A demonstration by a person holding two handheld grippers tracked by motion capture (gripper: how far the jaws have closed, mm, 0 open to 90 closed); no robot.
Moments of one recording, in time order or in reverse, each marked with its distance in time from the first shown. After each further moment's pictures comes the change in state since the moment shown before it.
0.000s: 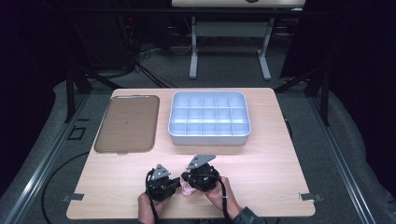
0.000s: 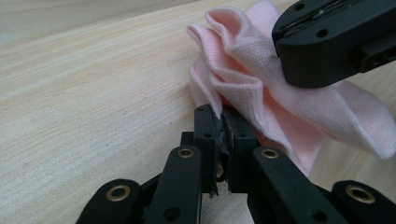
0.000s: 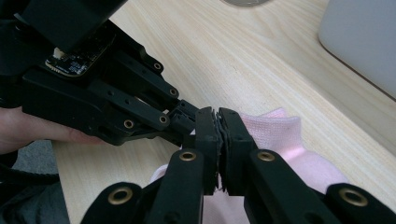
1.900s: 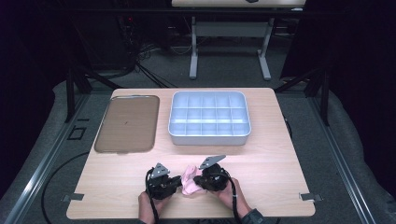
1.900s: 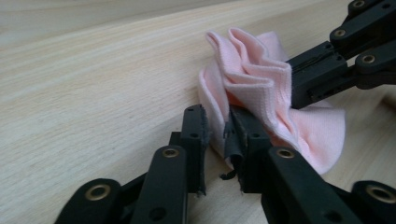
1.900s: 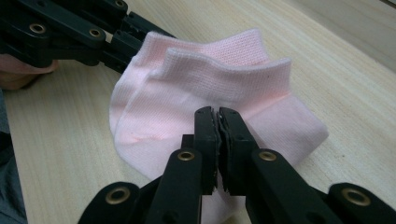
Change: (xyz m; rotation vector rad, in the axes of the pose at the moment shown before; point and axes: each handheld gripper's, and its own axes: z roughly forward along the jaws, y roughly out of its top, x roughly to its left) left arm 0.004 0.002 -0.001 -0.014 -0.001 -0.047; right arm -0.032 -0.037 0.007 0.101 0.020 0.068
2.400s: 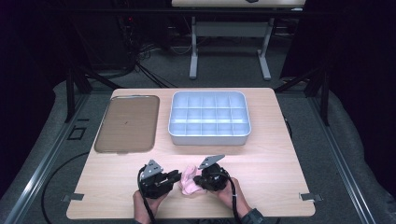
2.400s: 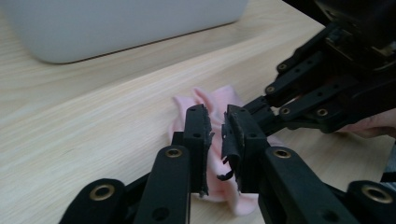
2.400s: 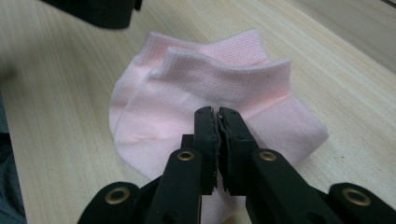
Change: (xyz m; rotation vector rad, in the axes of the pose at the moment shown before) left arm -0.019 0.023 -0.026 -0.098 -0.037 0.077; right arm 0.000 0.001 0.000 0.012 0.002 -0.005
